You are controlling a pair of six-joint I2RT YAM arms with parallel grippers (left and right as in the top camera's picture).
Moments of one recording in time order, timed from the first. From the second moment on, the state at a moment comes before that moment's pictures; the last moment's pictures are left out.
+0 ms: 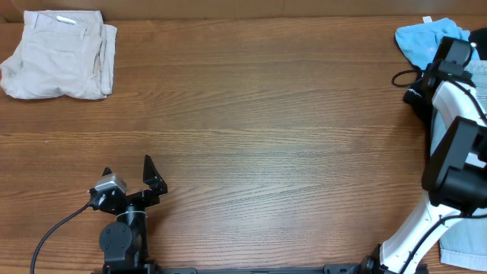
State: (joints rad) left arm 0.07 0.02 0.01 -0.07 -0.13 -0.30; right arm -0.35 2.11 1.54 -0.23 0.49 -0.01
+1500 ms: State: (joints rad) left arm 0.07 0.02 0.01 -0.07 -0.13 -0.30; right arm 0.54 1.78 1.54 -0.29 0.03 0.24
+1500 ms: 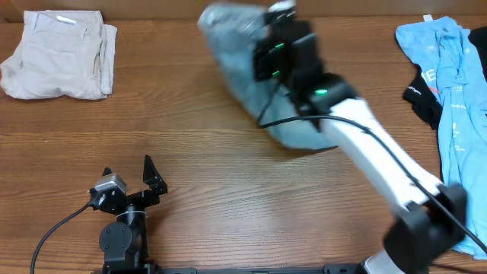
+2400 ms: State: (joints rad) left arm 0.07 0.02 0.01 -0.07 -0.13 -0.30; right arm 0.67 1.85 1.54 -0.21 0.56 0.24
